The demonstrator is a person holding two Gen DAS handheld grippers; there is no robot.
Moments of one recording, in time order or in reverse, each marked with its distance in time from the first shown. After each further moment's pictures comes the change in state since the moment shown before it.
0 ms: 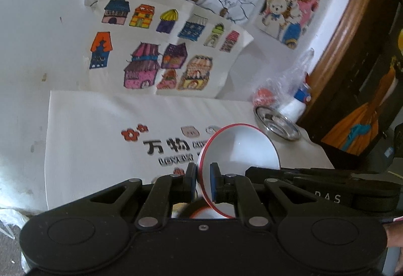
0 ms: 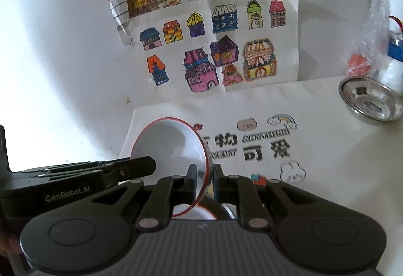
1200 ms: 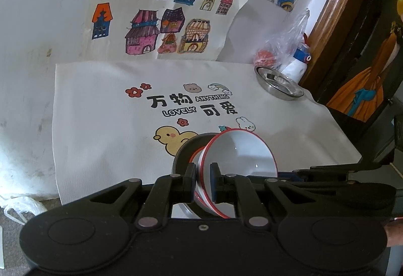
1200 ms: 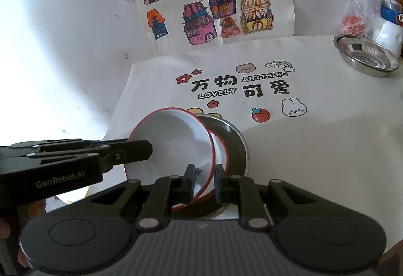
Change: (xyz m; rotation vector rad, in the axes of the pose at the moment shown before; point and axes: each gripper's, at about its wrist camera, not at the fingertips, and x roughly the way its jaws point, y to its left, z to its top) left arm -0.009 -0.006 -0.044 0.065 0.116 0.043; right arm 0.001 0.008 -0.058 0.005 0.124 -0.020
